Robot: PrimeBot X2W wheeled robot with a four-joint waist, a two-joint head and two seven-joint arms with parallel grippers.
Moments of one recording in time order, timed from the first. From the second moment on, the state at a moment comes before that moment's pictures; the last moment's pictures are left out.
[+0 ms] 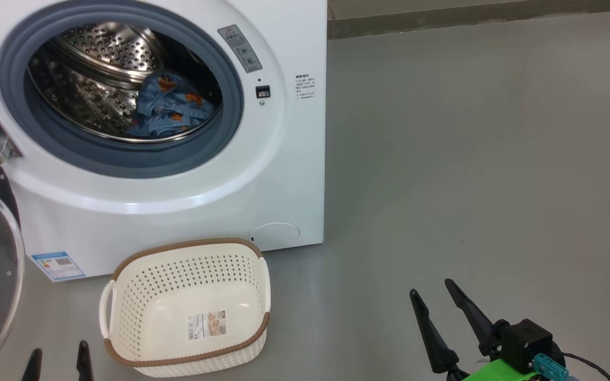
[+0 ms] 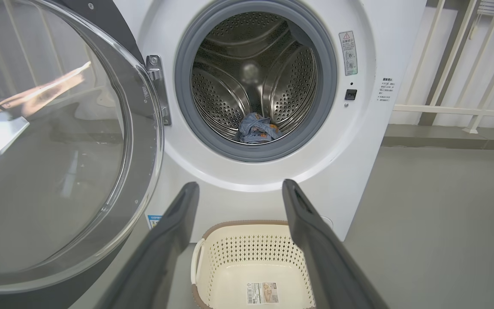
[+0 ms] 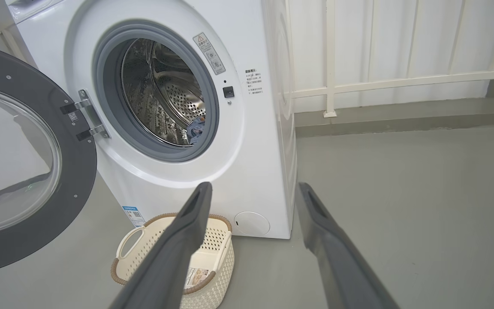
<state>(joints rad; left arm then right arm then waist) 0.20 0.05 0.16 0.03 -0.17 -0.13 -0.26 0.00 -0.05 0.16 0.16 0.23 0.13 -0.26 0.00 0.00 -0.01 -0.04</state>
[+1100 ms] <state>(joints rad) 0.20 0.04 0.18 0.07 -0.18 -0.13 -0.26 0.00 -0.05 0.16 0.16 0.22 0.13 -0.26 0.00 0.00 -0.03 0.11</state>
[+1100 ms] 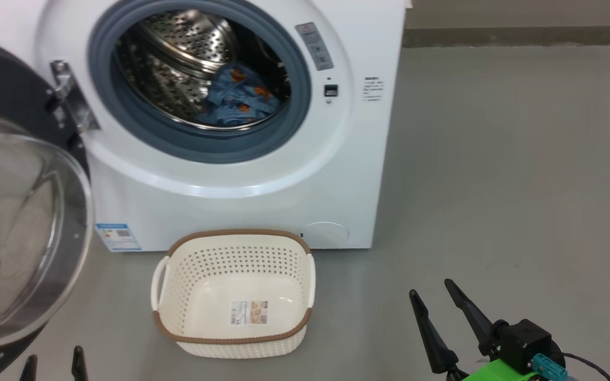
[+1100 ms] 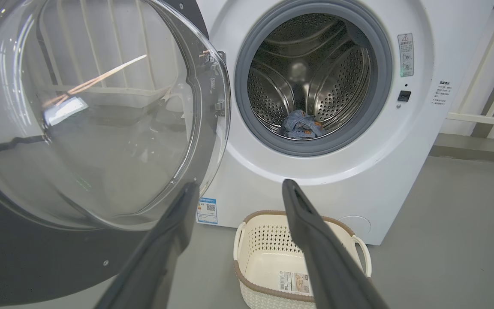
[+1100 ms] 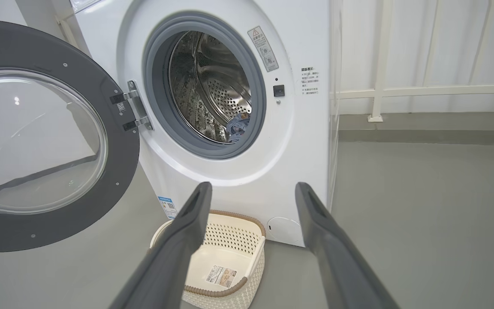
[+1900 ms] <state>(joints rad) 0.21 0.04 0.20 0.11 -0.23 -0.11 -0.26 0.00 -0.05 0.21 0.17 0.22 0.13 -0.26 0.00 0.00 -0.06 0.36</state>
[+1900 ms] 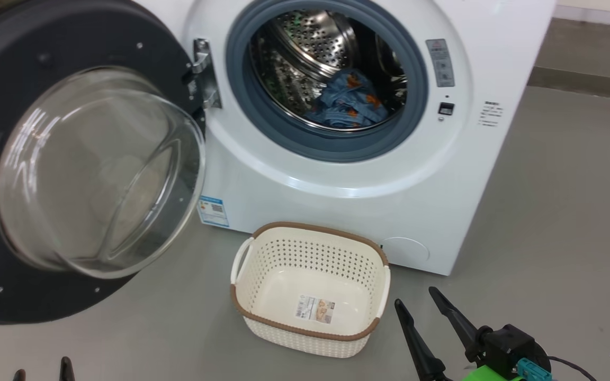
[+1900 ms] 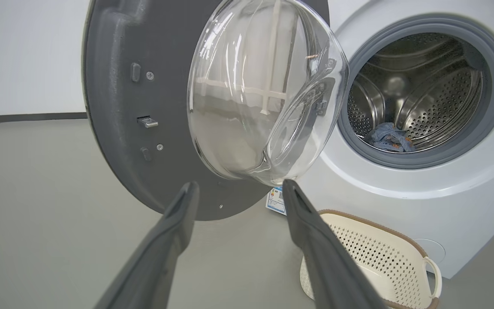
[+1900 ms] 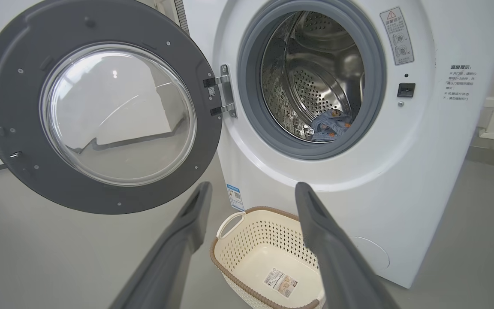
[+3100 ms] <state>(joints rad) 0.22 0.04 0.20 0.09 -0.25 -0.05 -0.26 -0.05 -0.05 0.25 0.21 0.22 0.13 -0.26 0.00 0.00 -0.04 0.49</state>
